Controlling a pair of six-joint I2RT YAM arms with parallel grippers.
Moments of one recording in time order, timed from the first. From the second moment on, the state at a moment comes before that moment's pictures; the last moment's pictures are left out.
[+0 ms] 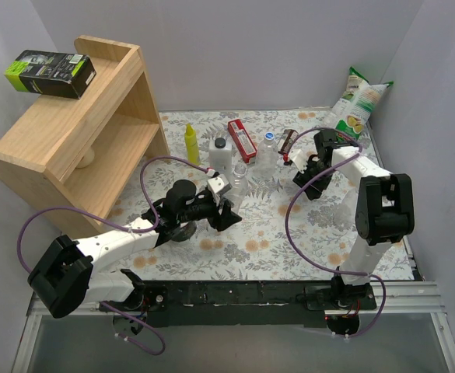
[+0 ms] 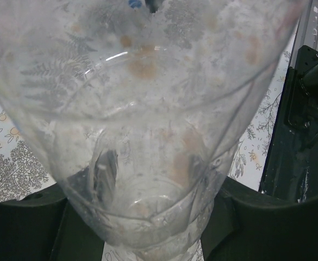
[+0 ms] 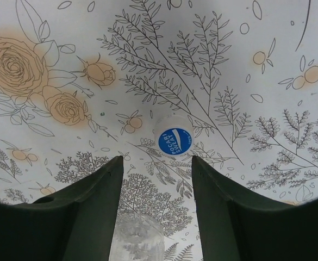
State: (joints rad) left arm -0.75 1.23 0.60 0.32 0.43 -0.07; right arm 0.14 1.76 1.24 -0.83 -0.22 -0.89
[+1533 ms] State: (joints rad) left arm -0.76 1.27 0.41 0.48 0.54 0.11; right arm 0.37 1.34 1.32 -1.09 -0.47 -0.89
